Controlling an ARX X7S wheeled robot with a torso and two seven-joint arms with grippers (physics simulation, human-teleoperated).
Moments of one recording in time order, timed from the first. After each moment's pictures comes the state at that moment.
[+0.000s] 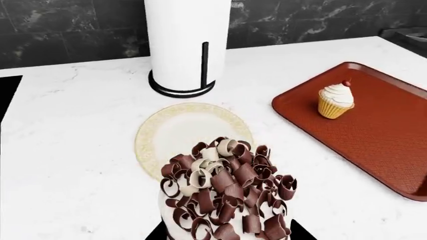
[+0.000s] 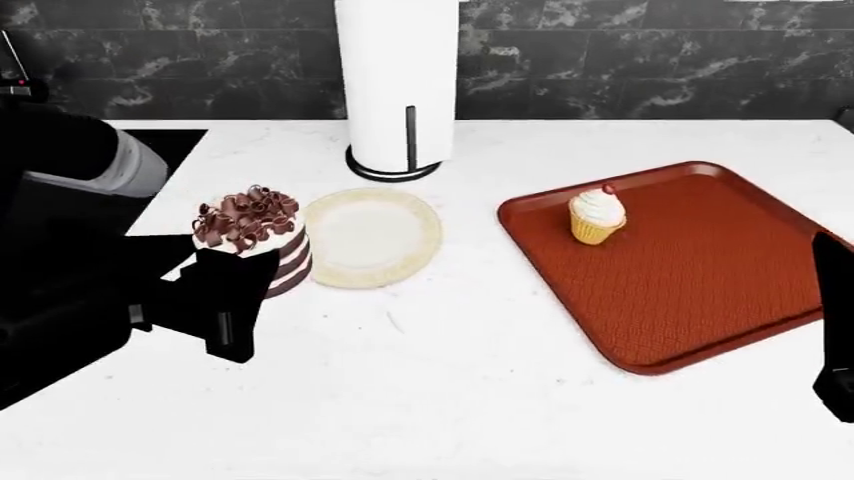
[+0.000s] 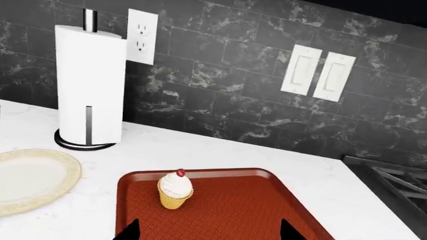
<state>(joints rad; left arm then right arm) -1.17 -1.12 0.49 0.56 -2.28 -0.90 -0.97 0.03 1.30 1.03 -0.86 2.19 1.03 0.95</state>
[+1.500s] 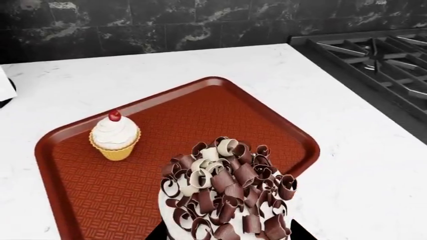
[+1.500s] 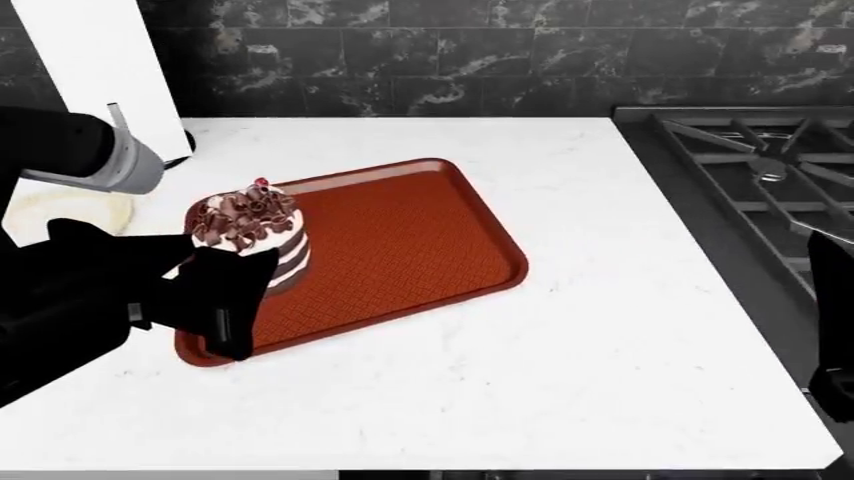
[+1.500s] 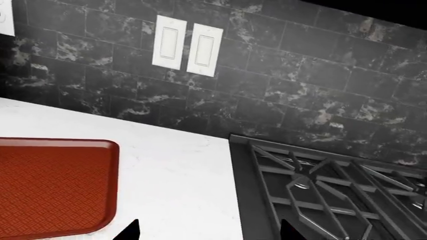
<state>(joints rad) -1.16 -1.12 0.49 0.55 -2.28 -0.89 -0.96 0.04 1.31 1.01 -0.86 2.20 1.02 0.96</state>
